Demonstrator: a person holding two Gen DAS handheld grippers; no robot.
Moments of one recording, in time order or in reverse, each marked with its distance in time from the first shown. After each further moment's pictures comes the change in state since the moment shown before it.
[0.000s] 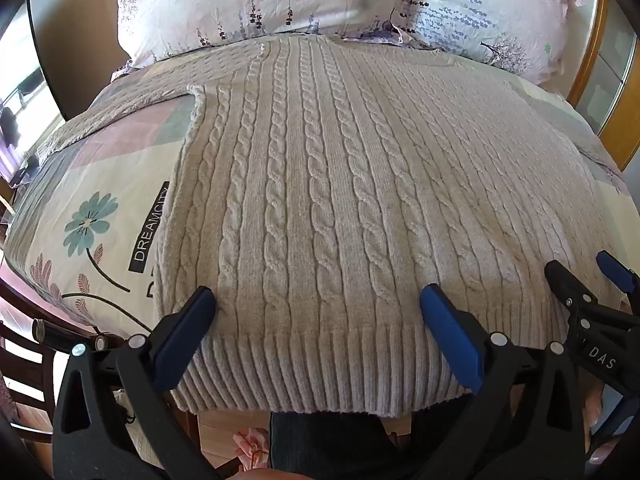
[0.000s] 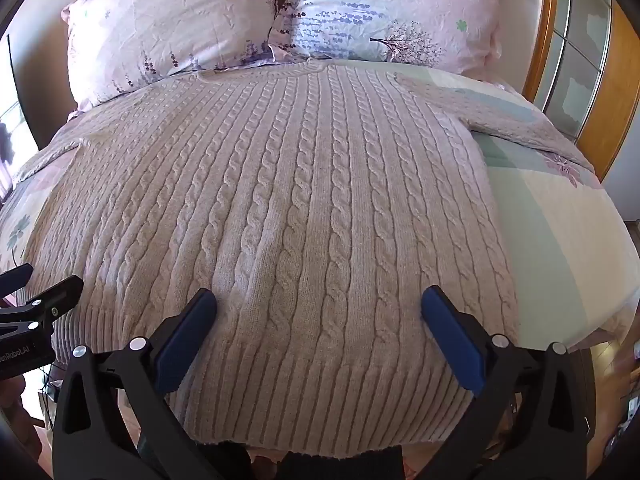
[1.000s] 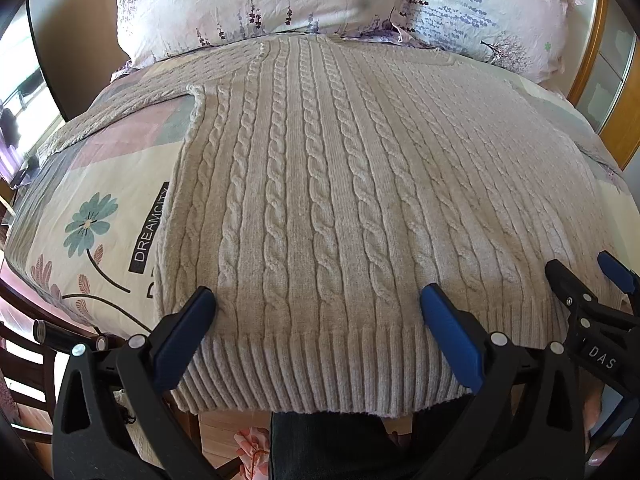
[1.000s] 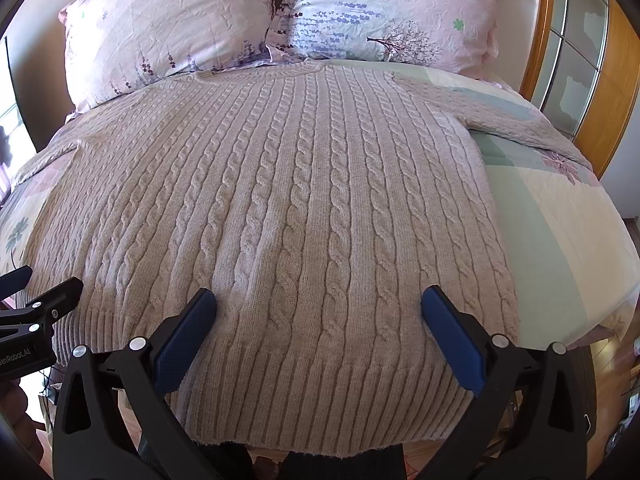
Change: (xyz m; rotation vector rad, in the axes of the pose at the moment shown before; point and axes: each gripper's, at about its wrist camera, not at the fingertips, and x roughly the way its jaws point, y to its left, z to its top) left arm 0.001 0.001 0.002 0.004 0.002 0.000; right arm 0.000 0.000 0.000 0.000 0.000 0.000
